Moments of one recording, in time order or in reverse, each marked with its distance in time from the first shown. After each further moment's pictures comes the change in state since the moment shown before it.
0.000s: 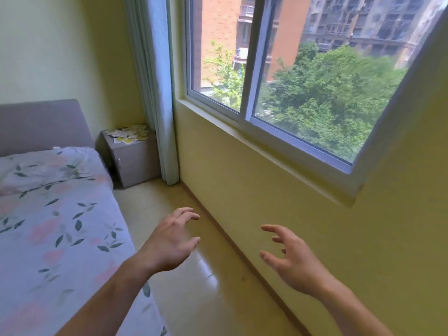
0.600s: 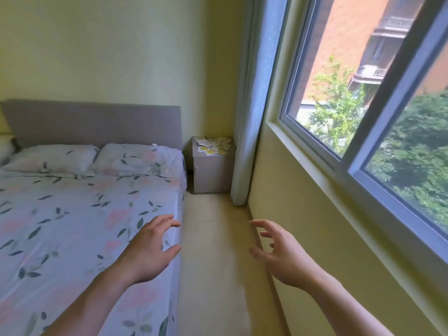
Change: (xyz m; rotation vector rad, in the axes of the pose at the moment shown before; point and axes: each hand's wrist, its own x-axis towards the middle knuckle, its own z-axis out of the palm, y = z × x) left_hand 0.138 -0.115 -0.076 0.030 0.293 -0.499; right_hand 0.361 -0.098 0.015 -0.079 -0.336 -0.470
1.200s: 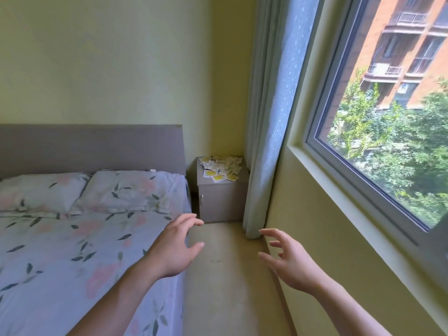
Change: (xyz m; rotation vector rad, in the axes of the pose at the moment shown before) left_hand 0.388 -0.045 -0.030 -0.022 -0.012 0.066; right_hand 0.381 0.043 -0.030 0.088 -0.014 0.042
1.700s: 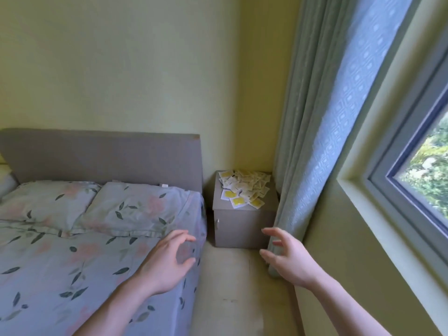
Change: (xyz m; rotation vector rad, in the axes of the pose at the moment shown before) left_hand 0.285 -0.084 -0.008 -0.007 0.000 -0.229; right_hand 0.384 0.043 -0.036 0.044 -0.109 -0.066
